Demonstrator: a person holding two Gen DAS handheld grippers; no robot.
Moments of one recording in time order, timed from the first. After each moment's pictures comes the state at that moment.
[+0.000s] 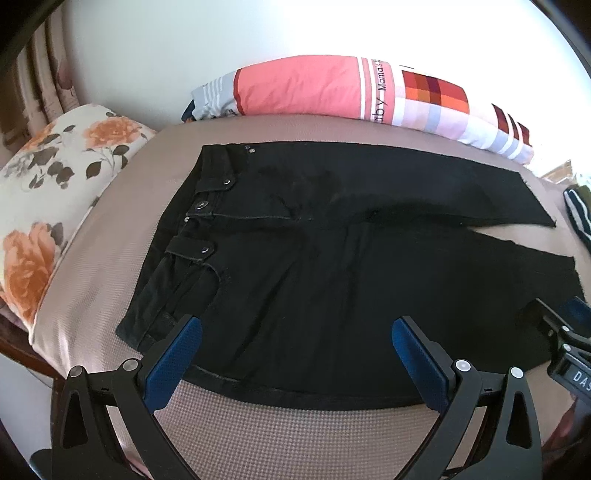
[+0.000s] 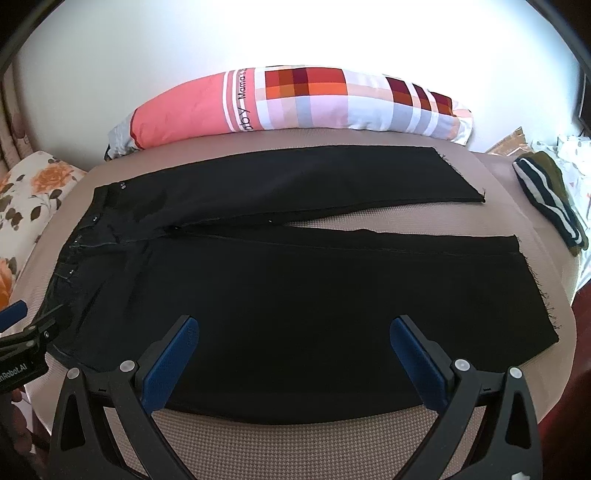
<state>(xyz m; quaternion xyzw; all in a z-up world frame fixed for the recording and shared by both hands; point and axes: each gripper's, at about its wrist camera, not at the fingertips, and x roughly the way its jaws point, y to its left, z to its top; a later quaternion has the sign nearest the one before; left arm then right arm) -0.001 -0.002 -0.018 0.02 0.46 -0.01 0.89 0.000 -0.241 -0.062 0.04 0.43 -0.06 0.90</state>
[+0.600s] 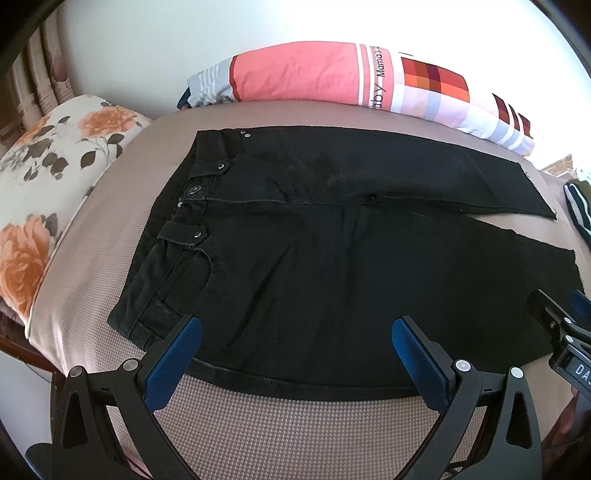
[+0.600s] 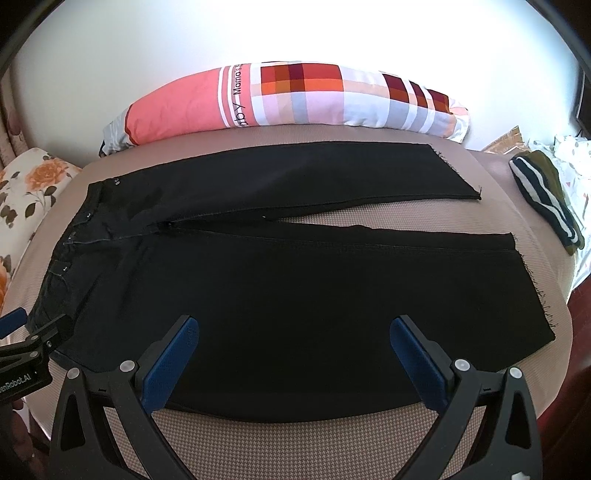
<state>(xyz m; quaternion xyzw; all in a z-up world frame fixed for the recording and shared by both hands) 0.000 -0.003 -0.028 0.01 0.48 -0.01 0.88 0.000 -0.241 -0.063 0.03 0.43 -0.07 0.90</state>
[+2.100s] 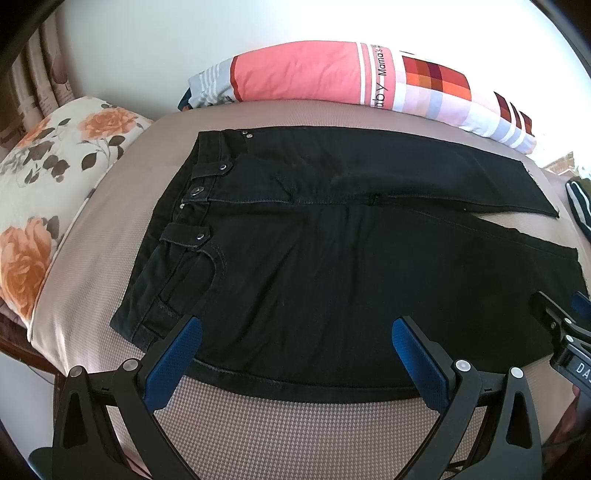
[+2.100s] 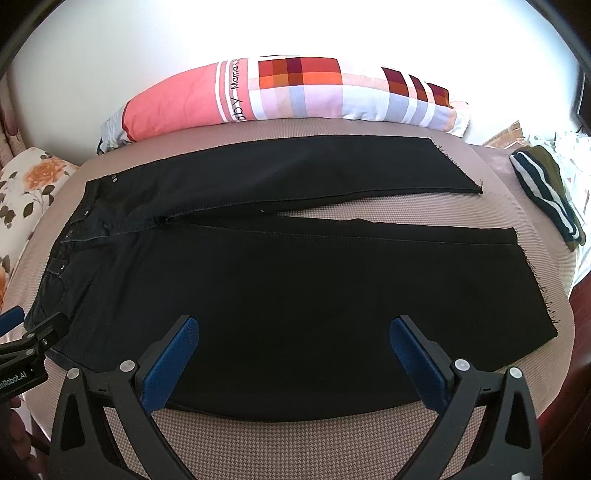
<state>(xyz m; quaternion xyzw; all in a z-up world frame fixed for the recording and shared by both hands) 0.000 -0.003 -0.029 0.02 0.48 -0.01 0.88 0.002 -0.243 -0.069 0.03 0.44 -0.07 0.89</state>
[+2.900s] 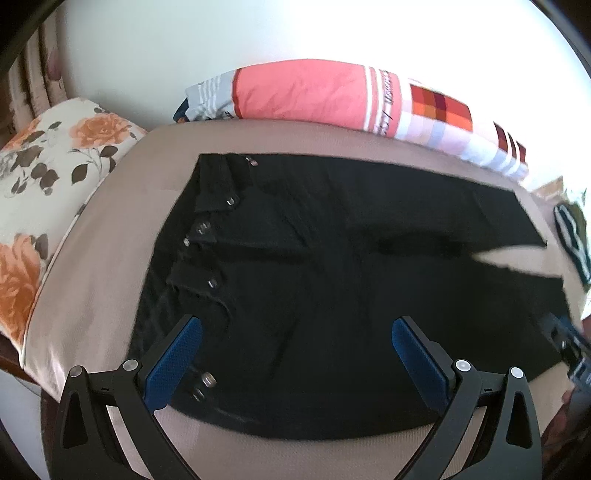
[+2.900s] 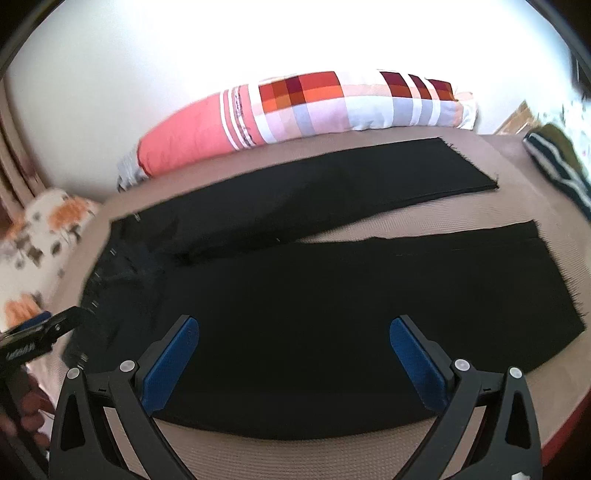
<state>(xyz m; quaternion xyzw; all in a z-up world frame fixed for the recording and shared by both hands) 0.049 0.043 0.001 -0.02 0.47 -0.04 0.88 0.006 -0.268 -0.052 0.12 0.40 -0.02 0.91</state>
